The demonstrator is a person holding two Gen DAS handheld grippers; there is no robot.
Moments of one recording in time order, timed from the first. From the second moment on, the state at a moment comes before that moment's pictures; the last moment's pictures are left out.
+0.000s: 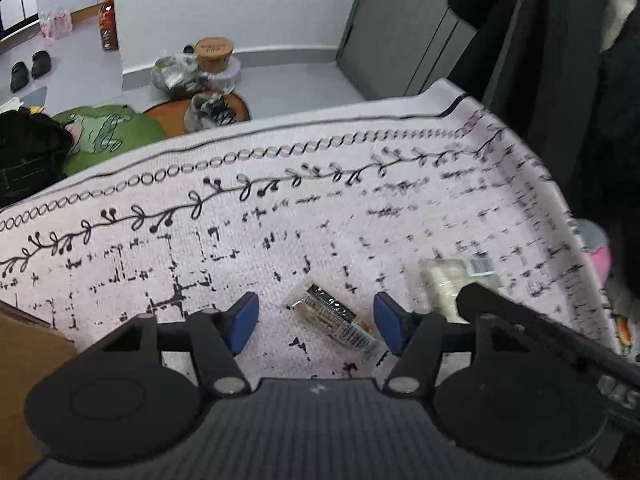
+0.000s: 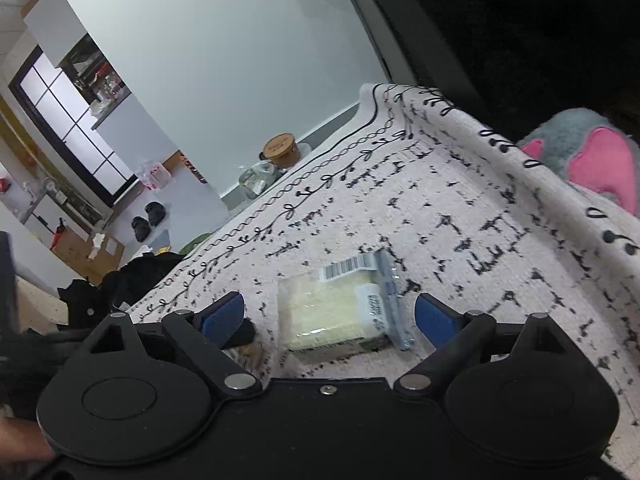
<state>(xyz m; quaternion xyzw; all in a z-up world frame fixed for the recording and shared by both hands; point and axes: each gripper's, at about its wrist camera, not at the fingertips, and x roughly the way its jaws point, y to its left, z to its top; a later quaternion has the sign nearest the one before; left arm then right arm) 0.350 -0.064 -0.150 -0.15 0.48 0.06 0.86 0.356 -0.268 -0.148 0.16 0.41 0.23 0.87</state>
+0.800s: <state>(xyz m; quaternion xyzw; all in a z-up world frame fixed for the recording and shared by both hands) 0.303 -0.050 -0.118 -0.16 0.45 0.06 0.87 0.337 -0.256 -0.135 0.11 0.41 0.19 0.88</state>
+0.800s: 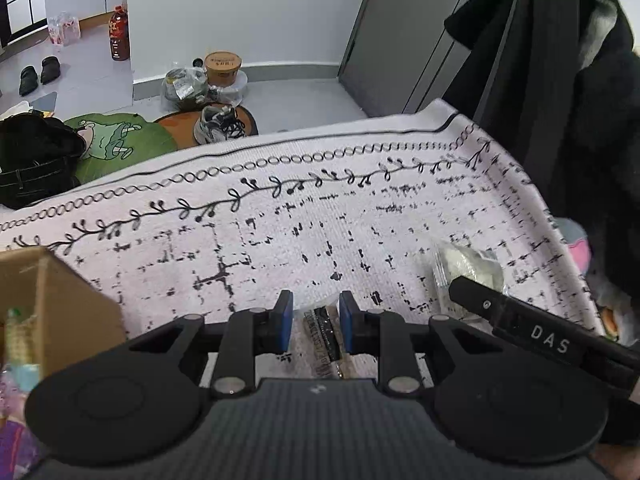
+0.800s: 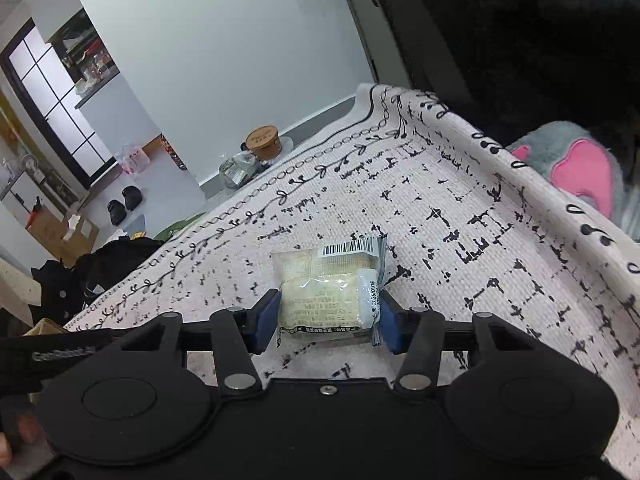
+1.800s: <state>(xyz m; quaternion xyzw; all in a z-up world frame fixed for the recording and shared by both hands) 0.176 0.027 -0.037 -0.21 0.36 0.09 0.90 0.248 -0.185 -0.053 0.13 0.36 0.26 0.89</state>
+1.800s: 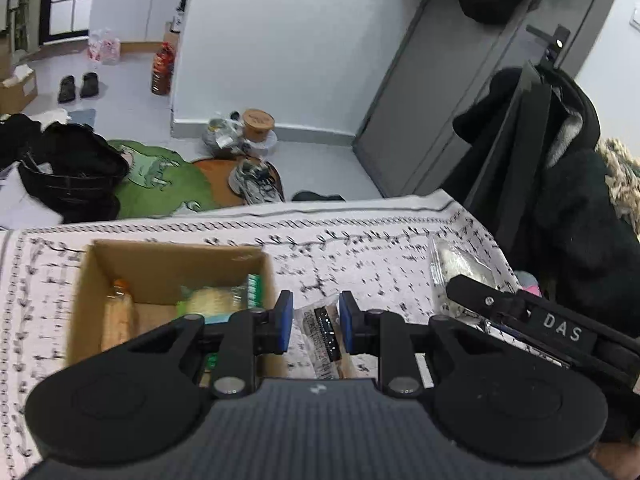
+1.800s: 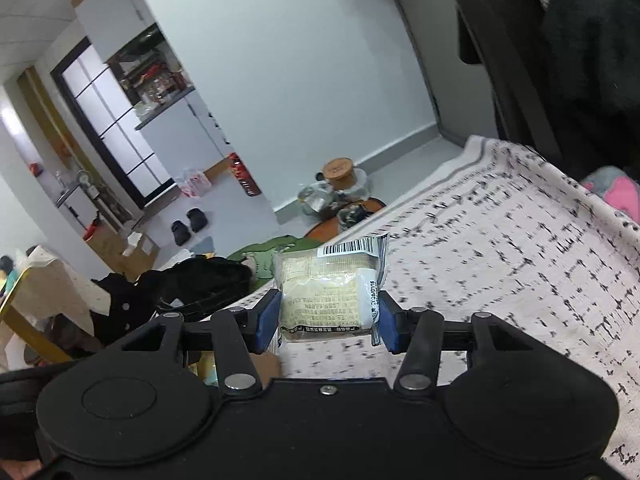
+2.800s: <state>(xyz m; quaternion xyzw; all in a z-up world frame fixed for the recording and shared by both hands) 0.087 0.110 -0.031 -0.23 0.36 0.13 0.89 0.192 -0.090 -0.043 0.09 0.34 0.32 0.88</state>
